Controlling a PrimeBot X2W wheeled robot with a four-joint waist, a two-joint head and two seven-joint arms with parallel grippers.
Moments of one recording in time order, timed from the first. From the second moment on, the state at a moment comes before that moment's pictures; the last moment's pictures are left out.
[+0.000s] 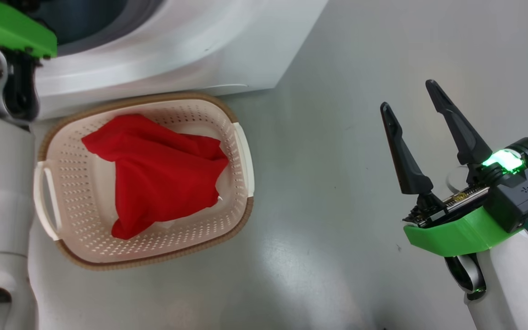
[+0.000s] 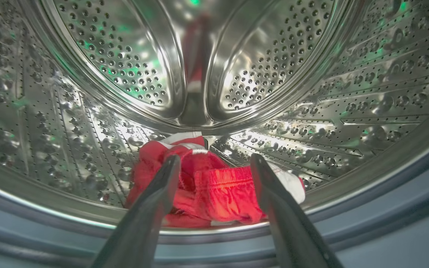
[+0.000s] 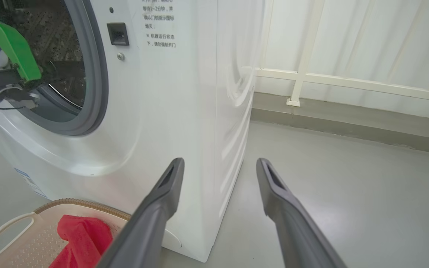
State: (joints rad) left arm -1.23 0.18 -0.05 0.95 -0.52 -0.12 -0.23; right arm -0.33 -0.14 0.15 -0.04 0.18 0.13 -0.26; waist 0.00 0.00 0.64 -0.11
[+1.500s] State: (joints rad) left arm -1.42 0.29 -0.27 1.25 -0.56 -0.11 -0.07; right arm -0.37 -0.14 0.26 -0.02 0.27 0.13 -0.26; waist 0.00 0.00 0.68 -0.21
